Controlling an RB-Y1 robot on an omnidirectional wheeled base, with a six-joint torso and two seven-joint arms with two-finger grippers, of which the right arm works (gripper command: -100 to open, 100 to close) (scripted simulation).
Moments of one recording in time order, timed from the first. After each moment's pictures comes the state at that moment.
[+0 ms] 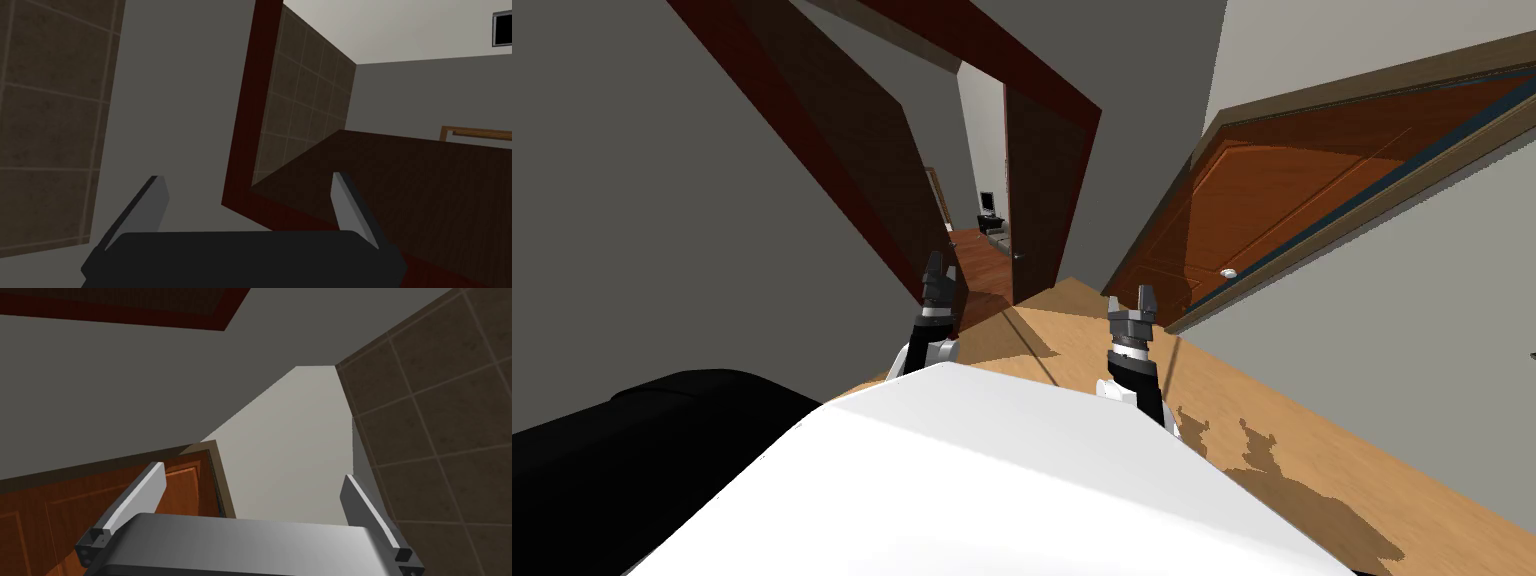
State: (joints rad) arm 0.51 -0.04 0.06 -2.25 0.06 -0.42 -0.08
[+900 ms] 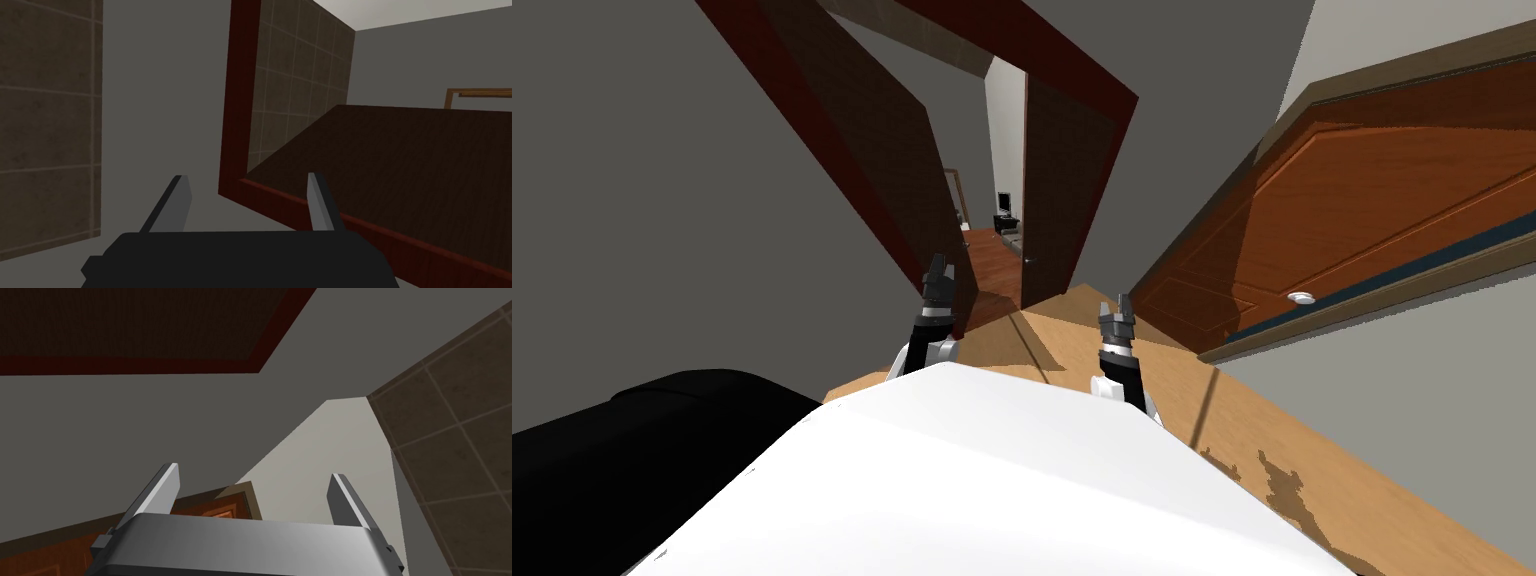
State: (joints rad) arm 0.44 -0.07 0.05 -2.05 0.03 -0.47 -0.07
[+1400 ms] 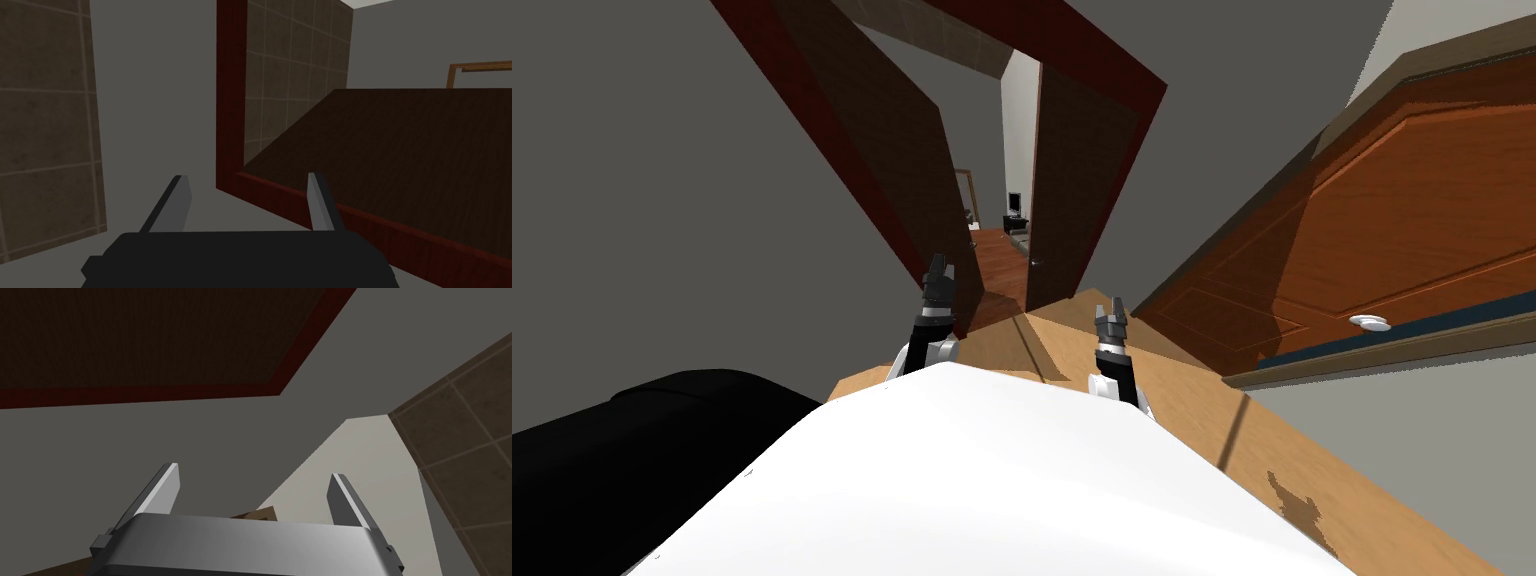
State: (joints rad) arm 0.39 -0.08 0.04 -1.94 0.01 -0.49 -0.06
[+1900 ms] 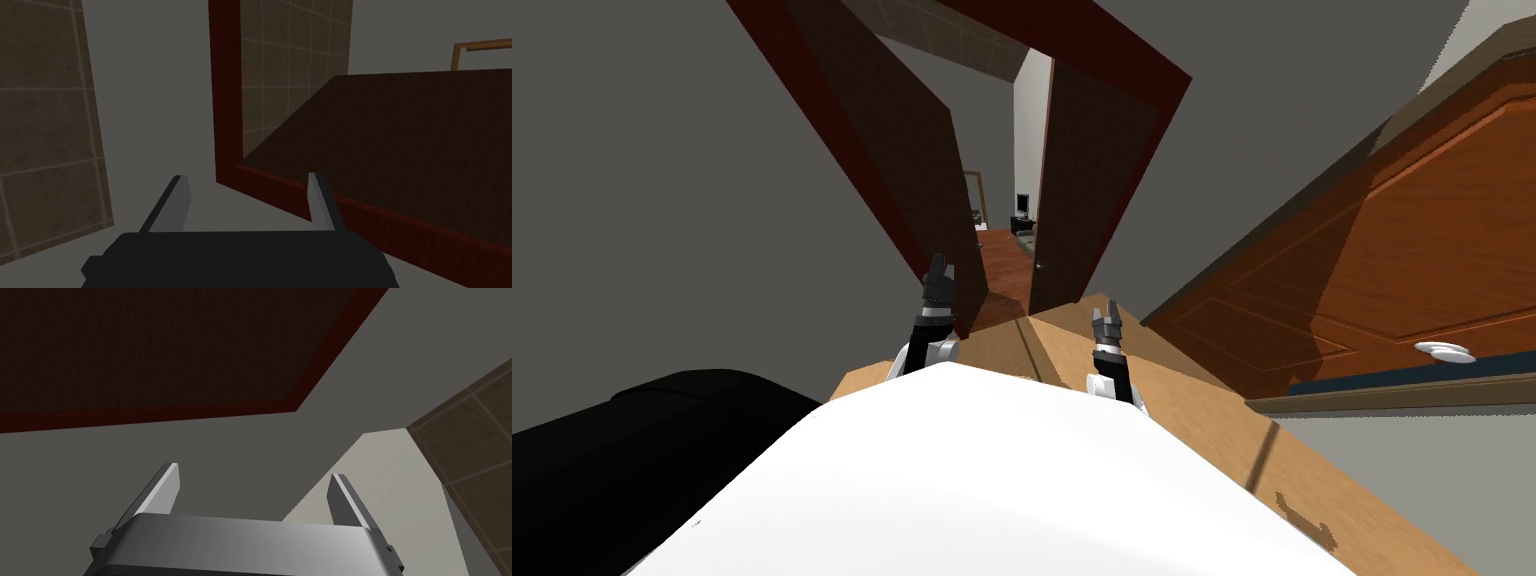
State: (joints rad) arm 0.36 -0.09 0.04 -1.84 0.00 -0.51 -0.06
